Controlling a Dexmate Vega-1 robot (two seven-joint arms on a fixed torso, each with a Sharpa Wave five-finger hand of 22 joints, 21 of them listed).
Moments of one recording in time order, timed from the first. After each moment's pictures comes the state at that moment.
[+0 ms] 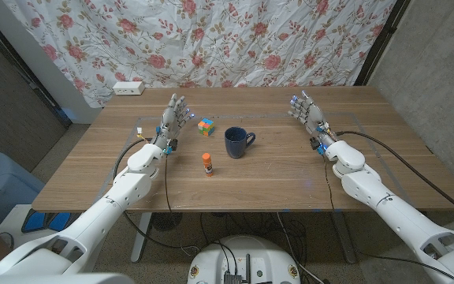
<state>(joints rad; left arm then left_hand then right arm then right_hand) 0.84 0.51 0.37 -1.30 -0.65 -0.29 -0.03 -0.02 0.06 0.21 0.19 0.20 -0.04 -0.21 0.20 0.22 -0.05 -0.09 0.22 0.21 0.03 -0.01 0.19 0.20 0.16 0.07 0.23 0.20 -0.83 -0.55 -0.42 -1.30 0.55 0.39 0.10 0.18 0.05 0.22 -0.02 0.22 0.14 -0.05 0.18 0.17 0.19 -0.01 0.18 0.20 0.09 -0.02 0.19 0.31 0.29 -0.01 0.18 0.16</state>
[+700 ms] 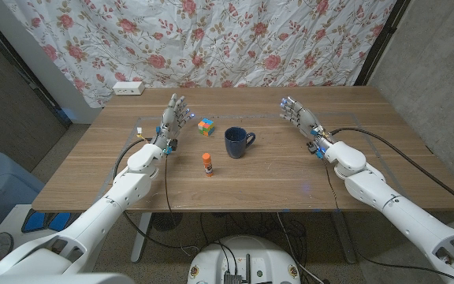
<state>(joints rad) 0.84 0.51 0.37 -1.30 -0.65 -0.29 -0.03 -0.02 0.06 0.21 0.19 0.20 -0.04 -0.21 0.20 0.22 -0.05 -0.10 0.22 0.21 0.03 -0.01 0.19 0.20 0.16 0.07 0.23 0.20 -0.85 -0.61 -0.46 -1.36 0.47 0.41 0.16 0.26 -0.02 0.23 -0.11 0.22 0.06 -0.05 0.18 0.17 0.12 -0.03 0.18 0.19 0.03 -0.02 0.18 0.27 0.20 0.00 0.17 0.16</state>
